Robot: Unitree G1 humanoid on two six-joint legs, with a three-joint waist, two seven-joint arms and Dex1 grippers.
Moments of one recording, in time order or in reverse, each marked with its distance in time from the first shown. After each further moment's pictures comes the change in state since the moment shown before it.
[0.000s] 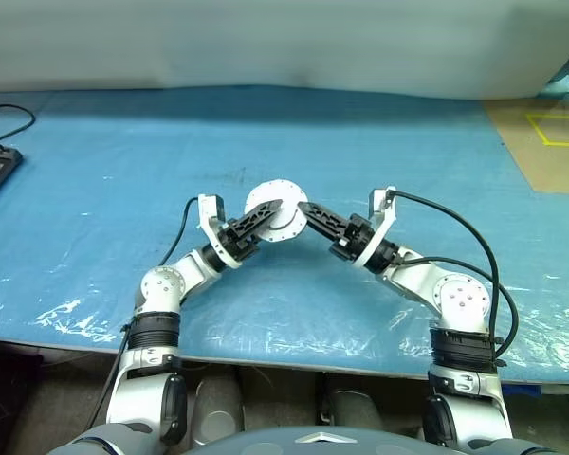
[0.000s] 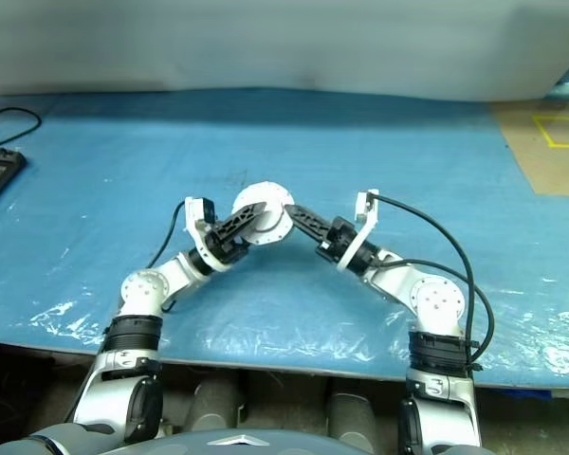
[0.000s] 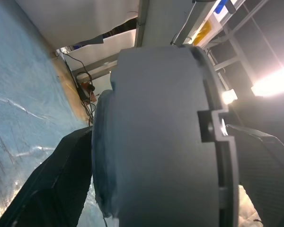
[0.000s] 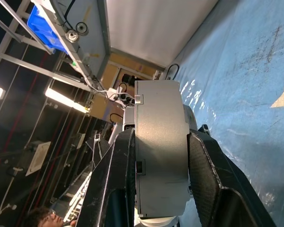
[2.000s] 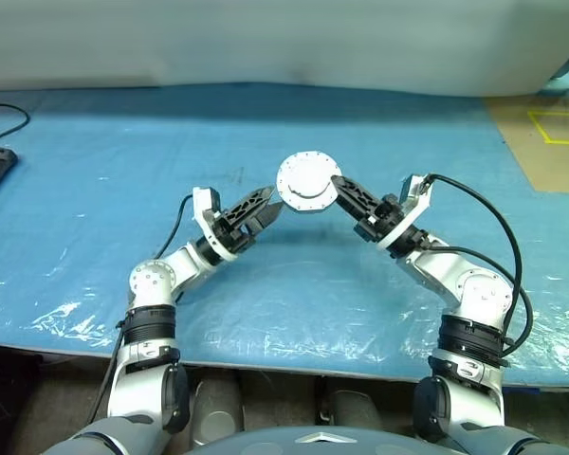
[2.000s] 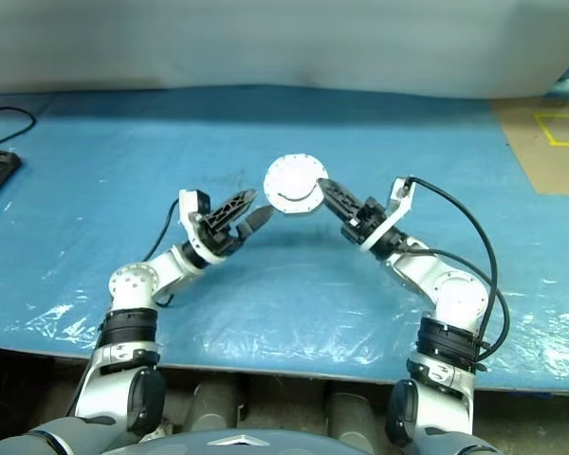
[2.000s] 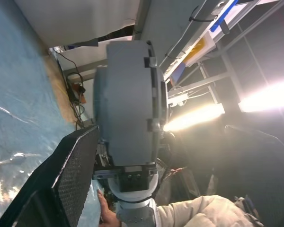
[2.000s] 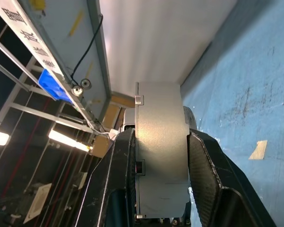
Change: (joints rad) left arm -0.034 -0.010 0.113 -0.022 -0.131 0.183 0.135; right arm -0.078 0.044 -0.232 0.058 0.028 0.068 -0.069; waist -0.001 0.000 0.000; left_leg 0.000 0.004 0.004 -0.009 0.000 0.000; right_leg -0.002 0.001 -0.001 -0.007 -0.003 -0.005
